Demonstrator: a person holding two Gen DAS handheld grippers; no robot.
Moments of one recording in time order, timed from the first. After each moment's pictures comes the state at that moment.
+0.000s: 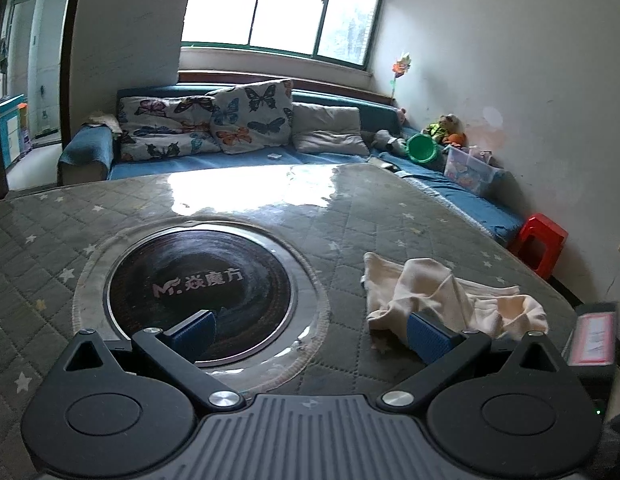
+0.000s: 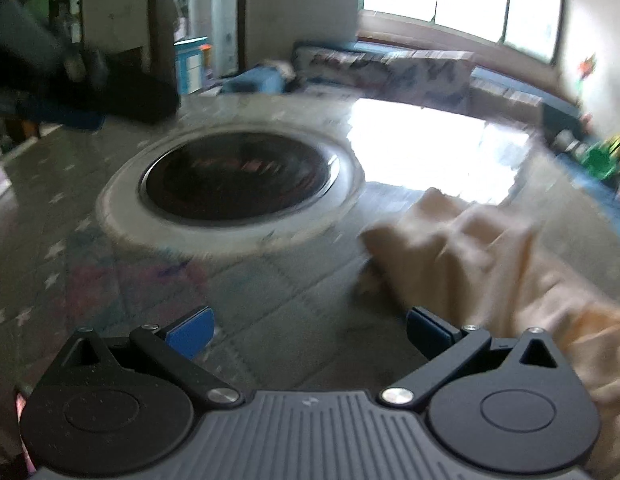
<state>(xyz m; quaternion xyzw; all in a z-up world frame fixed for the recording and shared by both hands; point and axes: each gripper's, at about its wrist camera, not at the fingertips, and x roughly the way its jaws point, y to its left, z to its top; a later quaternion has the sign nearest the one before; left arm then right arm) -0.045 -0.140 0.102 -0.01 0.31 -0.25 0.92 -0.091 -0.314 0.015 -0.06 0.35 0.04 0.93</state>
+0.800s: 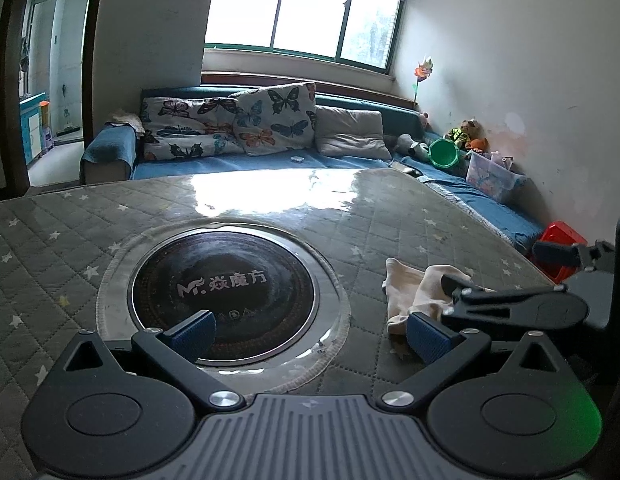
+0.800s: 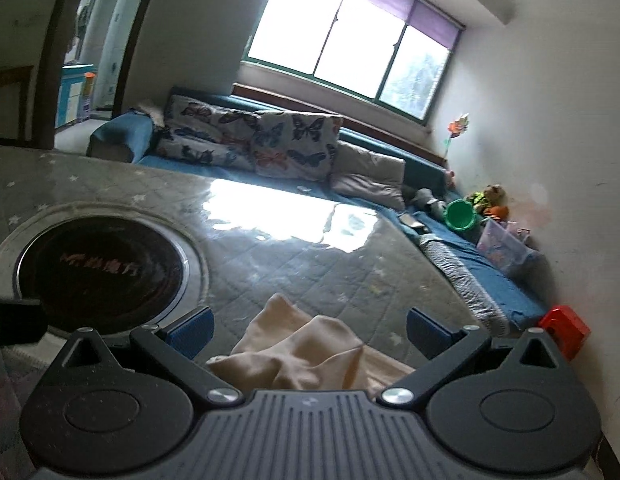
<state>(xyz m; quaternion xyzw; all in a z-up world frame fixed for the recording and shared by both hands) -0.049 -0.137 0.108 -0.01 0.31 -0.22 0.93 -0.073 -0.312 0.084 -0.12 0.27 -0.16 0.94</state>
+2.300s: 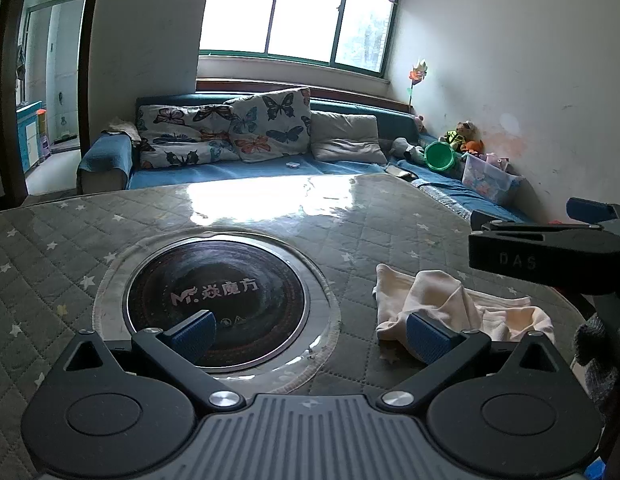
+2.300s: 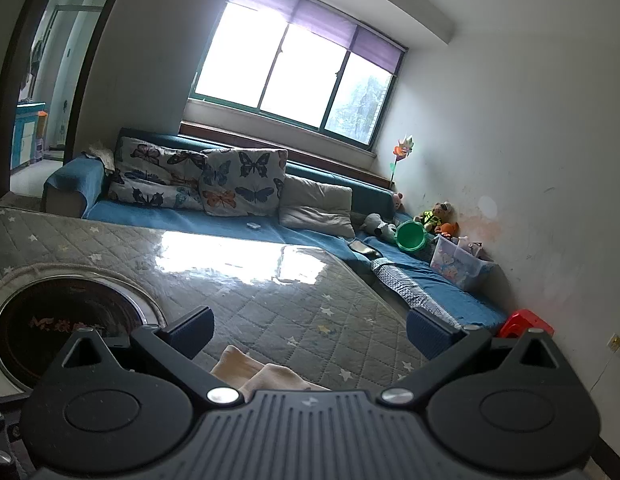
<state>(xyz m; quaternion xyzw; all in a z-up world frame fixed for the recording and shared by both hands) -0.053 -0.143 0.114 -0.01 0.30 -0.23 0.93 -0.087 -0.315 0.125 -0.11 0.21 -0.23 0.94</state>
